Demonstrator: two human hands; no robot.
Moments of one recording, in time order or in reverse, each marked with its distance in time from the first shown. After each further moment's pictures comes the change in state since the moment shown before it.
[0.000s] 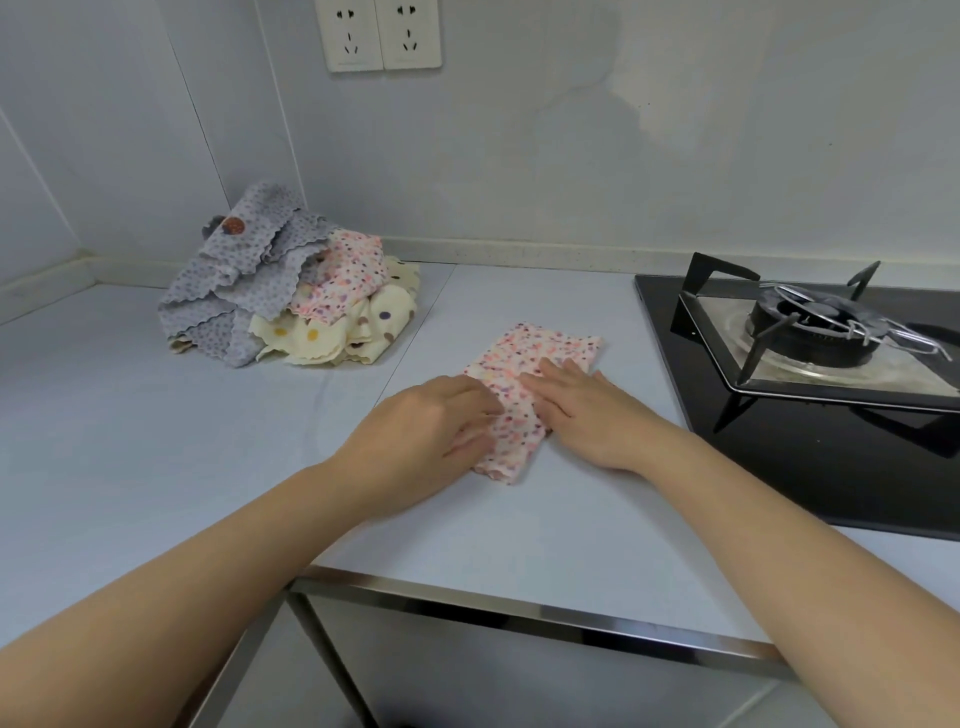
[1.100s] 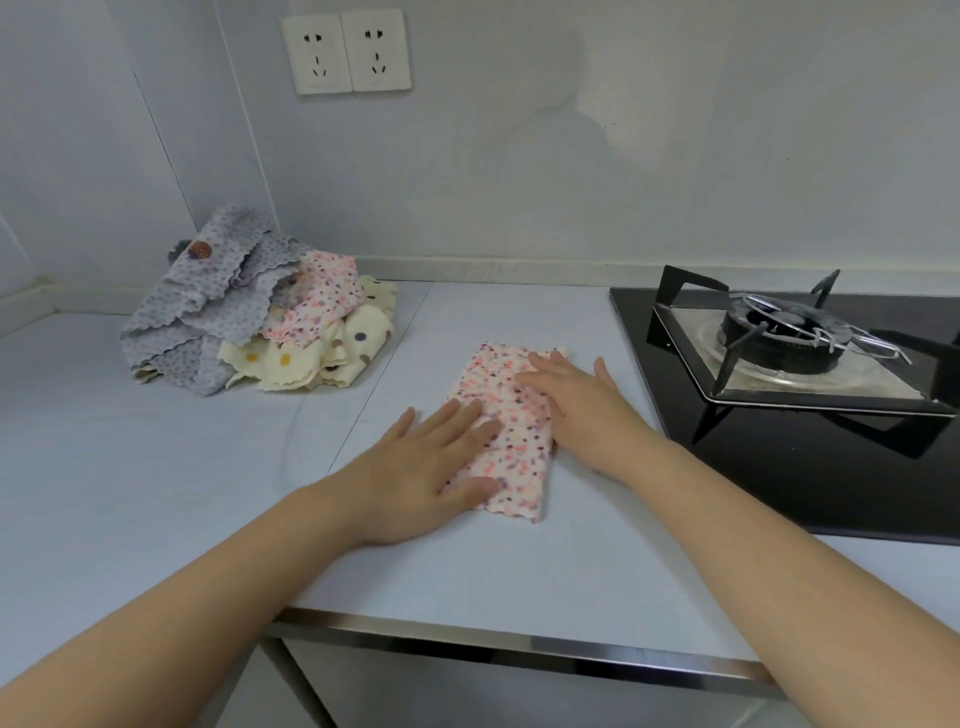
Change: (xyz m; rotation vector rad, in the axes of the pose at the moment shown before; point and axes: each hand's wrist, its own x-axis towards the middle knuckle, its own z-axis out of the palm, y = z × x) left_hand 0.009 -0.003 0.009 0.033 -0.480 -0.101; right_hand 0.009 0.016 0.001 0.095 0.203 0.006
